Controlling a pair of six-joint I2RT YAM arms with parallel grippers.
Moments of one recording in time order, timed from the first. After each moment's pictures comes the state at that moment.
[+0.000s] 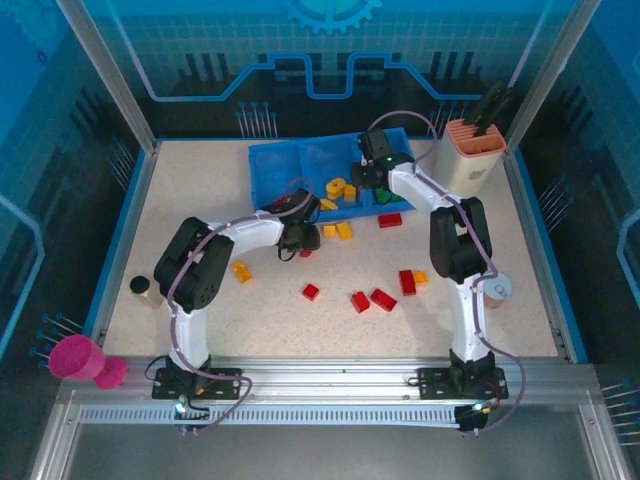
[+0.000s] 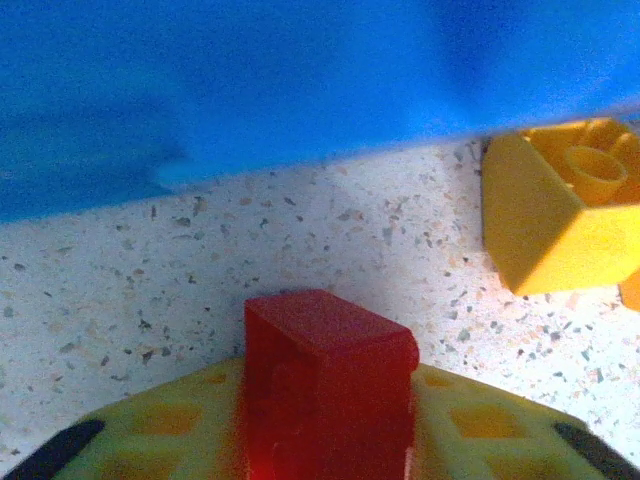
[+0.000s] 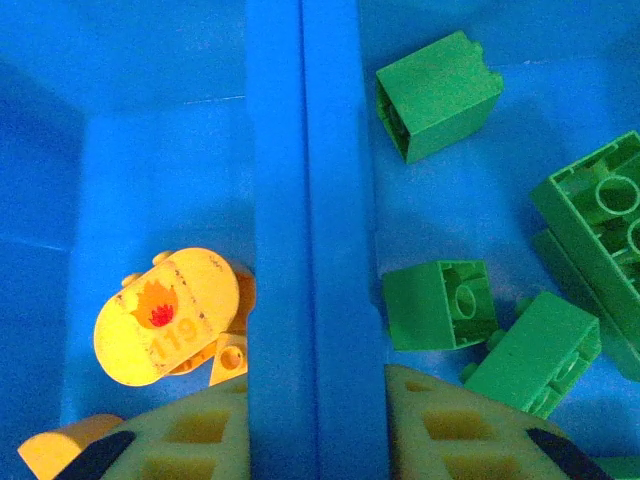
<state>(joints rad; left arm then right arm) -0.52 1.96 1.24 -0.42 -0.02 -0.61 0.37 2.21 1.84 -0.54 0.08 0.32</state>
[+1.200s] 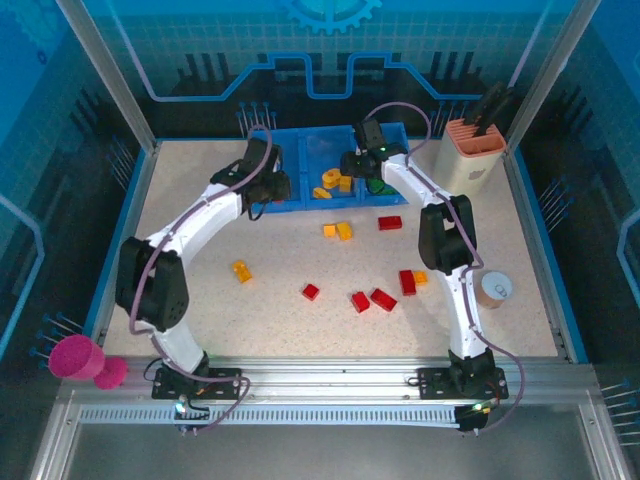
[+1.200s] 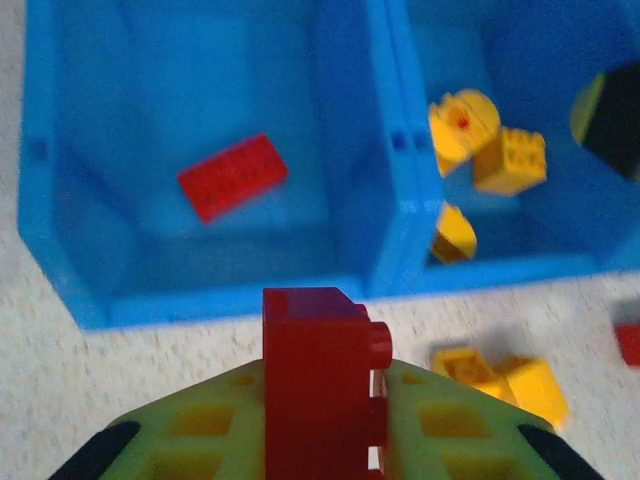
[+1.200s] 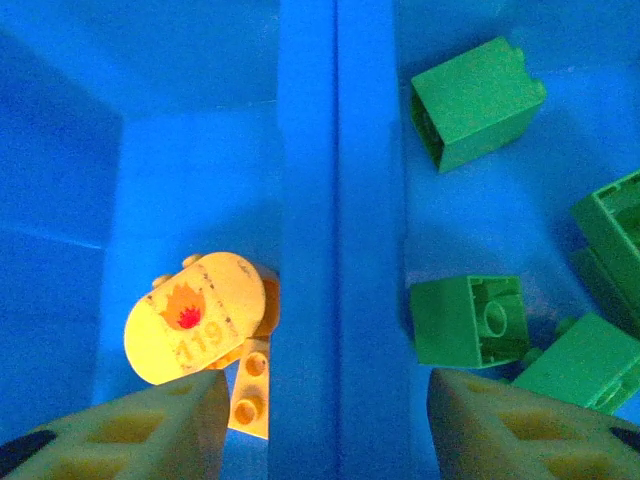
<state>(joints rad) -0.33 1.76 1.48 -0.56 -0.09 -0.42 0.36 2.37 2.12 -0.63 0.05 0.36</state>
